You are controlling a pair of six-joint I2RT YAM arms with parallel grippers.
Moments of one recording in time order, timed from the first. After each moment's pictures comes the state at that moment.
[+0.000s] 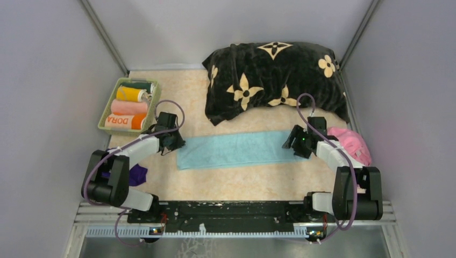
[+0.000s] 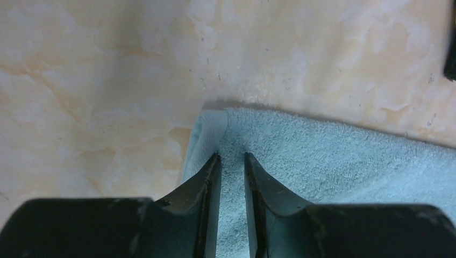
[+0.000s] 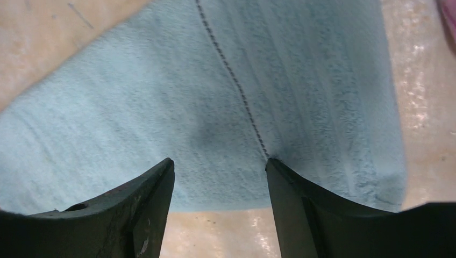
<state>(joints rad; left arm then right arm) -0.26 1.43 0.68 -0.24 -0.11 -0.65 0.00 1.26 0.60 -0.34 -0.22 0.49</state>
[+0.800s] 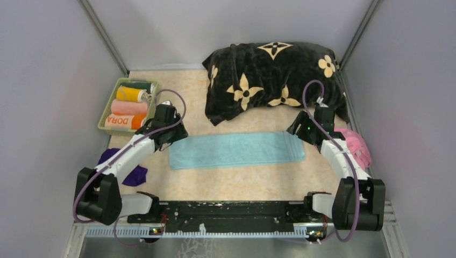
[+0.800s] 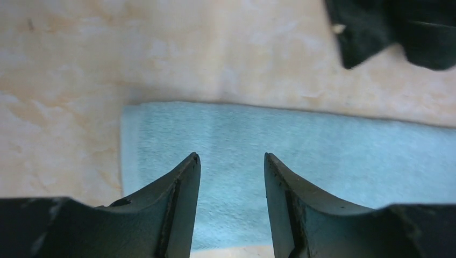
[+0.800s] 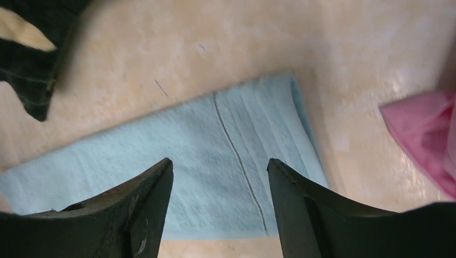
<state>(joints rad) -0.30 1.31 0.78 -0.36 -0.16 -0.55 -0.04 1.16 0.66 -0.33 -0.17 0.45</state>
